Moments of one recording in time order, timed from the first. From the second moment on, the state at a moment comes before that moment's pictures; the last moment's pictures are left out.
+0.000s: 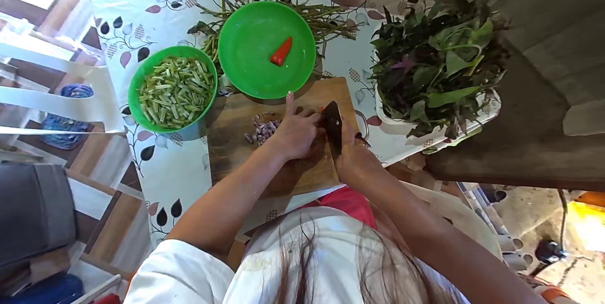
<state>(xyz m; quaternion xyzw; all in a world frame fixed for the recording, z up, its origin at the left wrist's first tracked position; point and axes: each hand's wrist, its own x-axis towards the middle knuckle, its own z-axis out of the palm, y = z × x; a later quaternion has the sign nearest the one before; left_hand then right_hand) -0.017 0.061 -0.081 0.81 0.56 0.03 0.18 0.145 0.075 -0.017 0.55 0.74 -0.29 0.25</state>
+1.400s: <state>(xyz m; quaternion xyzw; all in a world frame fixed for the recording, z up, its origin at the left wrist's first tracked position) -0.001 0.079 -0.078 0.72 0.65 0.12 0.22 0.249 0.095 -0.025 0.51 0.63 -0.55 -0.17</state>
